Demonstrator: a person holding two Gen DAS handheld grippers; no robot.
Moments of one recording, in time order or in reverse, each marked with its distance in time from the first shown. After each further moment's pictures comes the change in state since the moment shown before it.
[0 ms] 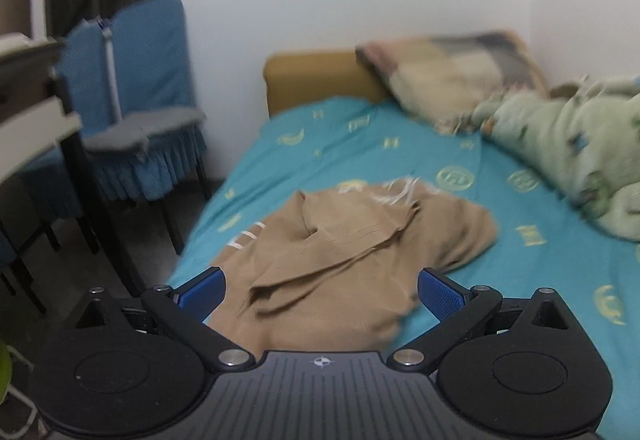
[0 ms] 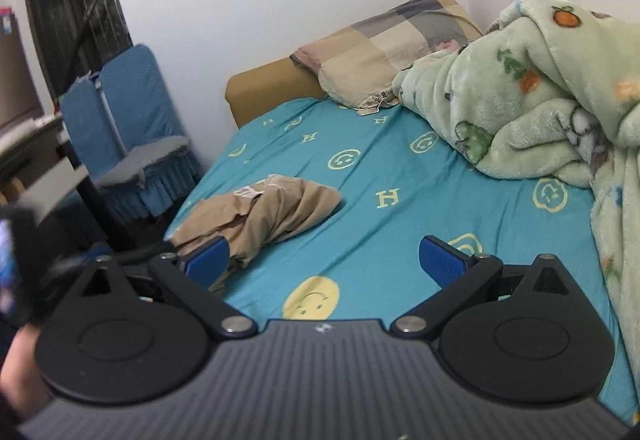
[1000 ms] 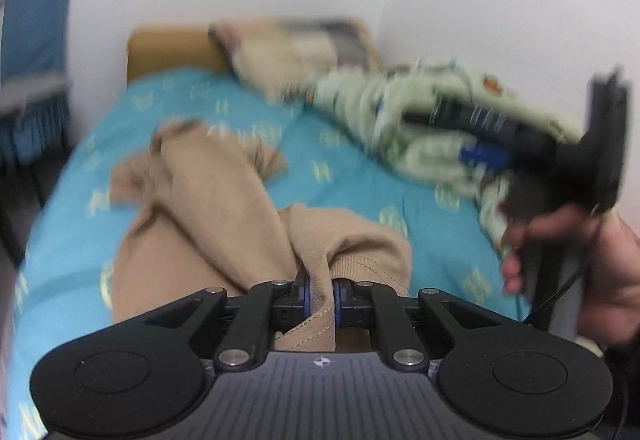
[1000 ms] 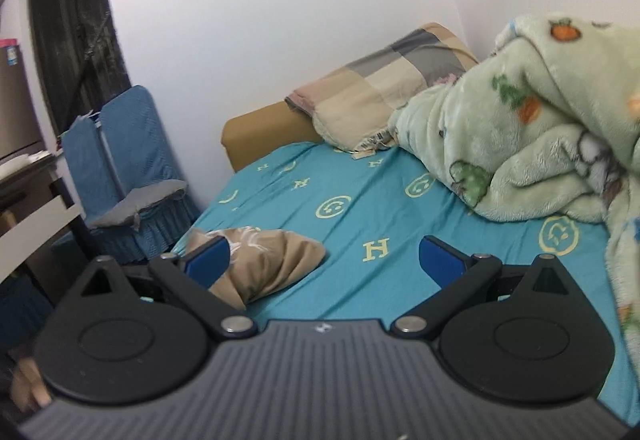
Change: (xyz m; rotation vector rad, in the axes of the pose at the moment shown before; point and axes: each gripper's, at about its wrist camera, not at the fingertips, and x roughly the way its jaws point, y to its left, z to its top) left arm -0.150 -0.038 -0.095 0.010 0.070 -0.481; right arm 0.011 -0.035 0.009 0.049 -0.139 0.032
